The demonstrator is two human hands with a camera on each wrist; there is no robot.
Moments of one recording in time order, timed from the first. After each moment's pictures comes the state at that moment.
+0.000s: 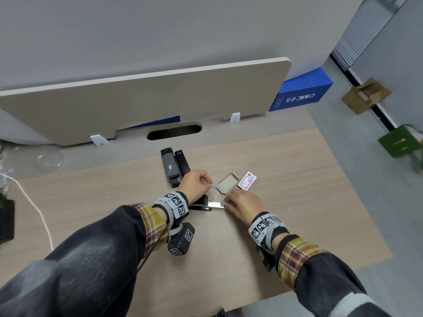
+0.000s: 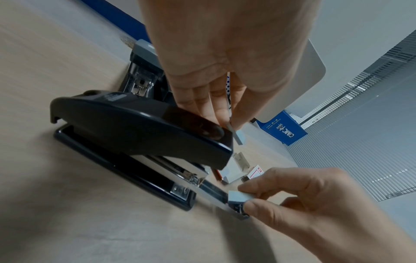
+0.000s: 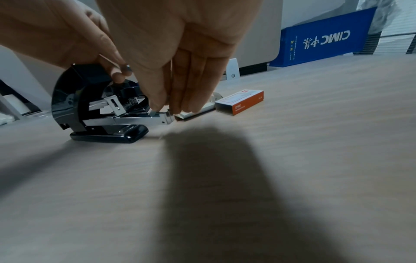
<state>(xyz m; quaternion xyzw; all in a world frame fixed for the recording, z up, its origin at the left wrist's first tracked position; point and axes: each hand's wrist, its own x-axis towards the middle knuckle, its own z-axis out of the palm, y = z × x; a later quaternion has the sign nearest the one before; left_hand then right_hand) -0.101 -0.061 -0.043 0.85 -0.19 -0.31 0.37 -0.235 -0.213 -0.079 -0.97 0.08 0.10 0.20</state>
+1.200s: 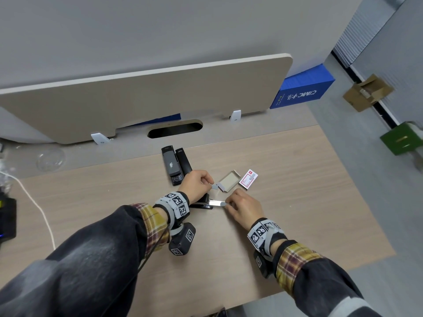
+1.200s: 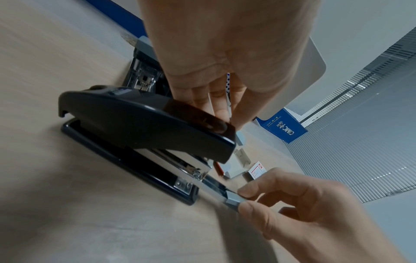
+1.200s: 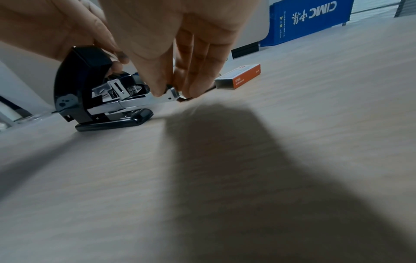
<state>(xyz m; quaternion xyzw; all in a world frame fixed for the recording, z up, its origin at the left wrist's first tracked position) -0.106 -0.059 -0.049 0.86 -0.20 -0.30 0.37 -0.250 -0.200 -0.092 -0.95 0.14 0.08 0.26</state>
